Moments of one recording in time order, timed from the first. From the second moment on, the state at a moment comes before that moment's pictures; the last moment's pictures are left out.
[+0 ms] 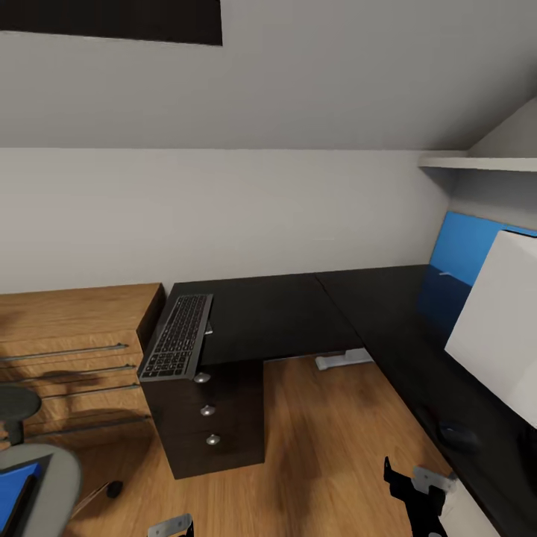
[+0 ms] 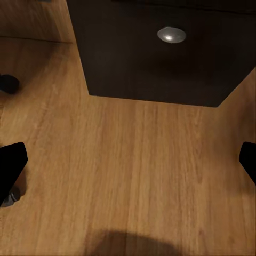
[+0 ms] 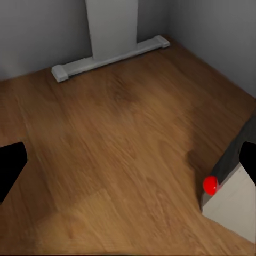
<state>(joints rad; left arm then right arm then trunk) -0.12 -0.05 -0.08 -0.58 0.22 -0.26 0.20 -0.49 -0.10 -0.10 -0.07 -0.17 -0.64 -0.09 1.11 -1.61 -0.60</state>
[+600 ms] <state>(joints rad) -0.12 -0.06 -0.08 -0.58 0.22 -0.26 0.20 -0.49 -0.07 -0.06 -0.02 0.03 -0.64 -0.07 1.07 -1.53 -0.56</state>
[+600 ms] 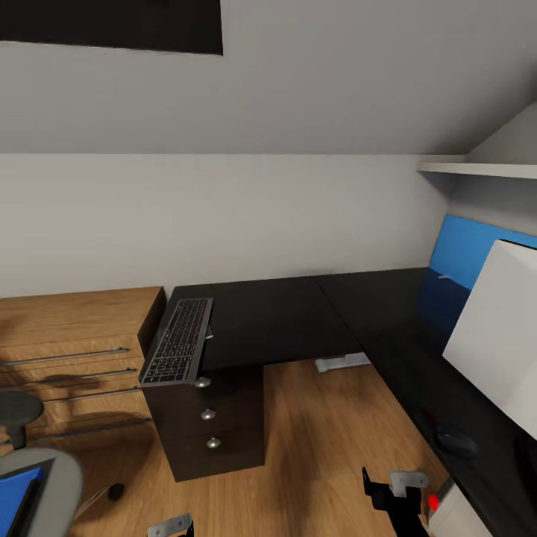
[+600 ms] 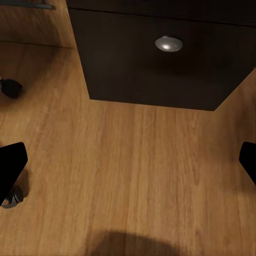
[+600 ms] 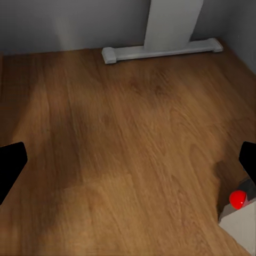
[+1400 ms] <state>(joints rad) -0.12 -0.05 -0.08 -0.58 0.22 -0.26 0.20 -0.49 -0.02 -0.06 -0.03 0.03 -0.64 -0.07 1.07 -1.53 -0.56</state>
